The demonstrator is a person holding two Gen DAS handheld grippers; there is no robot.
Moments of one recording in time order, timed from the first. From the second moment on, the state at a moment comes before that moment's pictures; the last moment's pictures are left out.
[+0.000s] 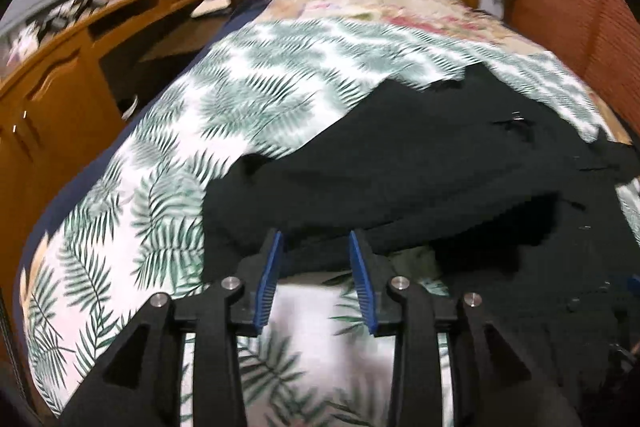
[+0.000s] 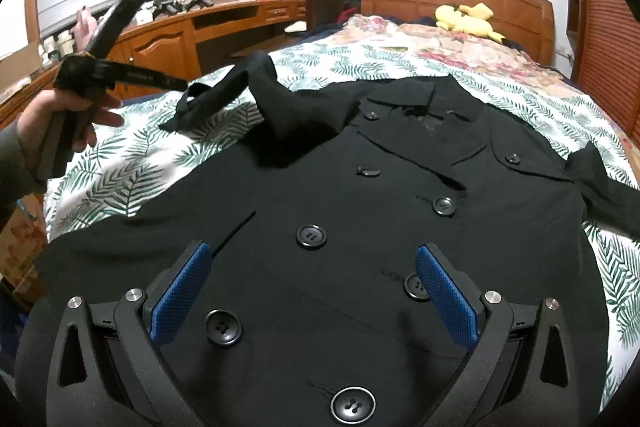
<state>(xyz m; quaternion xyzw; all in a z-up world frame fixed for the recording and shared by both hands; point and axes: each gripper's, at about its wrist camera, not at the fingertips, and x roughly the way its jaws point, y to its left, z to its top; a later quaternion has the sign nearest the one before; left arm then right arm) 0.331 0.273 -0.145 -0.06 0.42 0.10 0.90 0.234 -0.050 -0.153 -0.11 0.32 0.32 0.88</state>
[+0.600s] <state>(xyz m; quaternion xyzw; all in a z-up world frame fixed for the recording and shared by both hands) 0.355 0.323 -0.210 -0.05 0.47 0.15 0.87 0.239 -0.042 -0.163 -0.12 0.34 0.33 0.87</state>
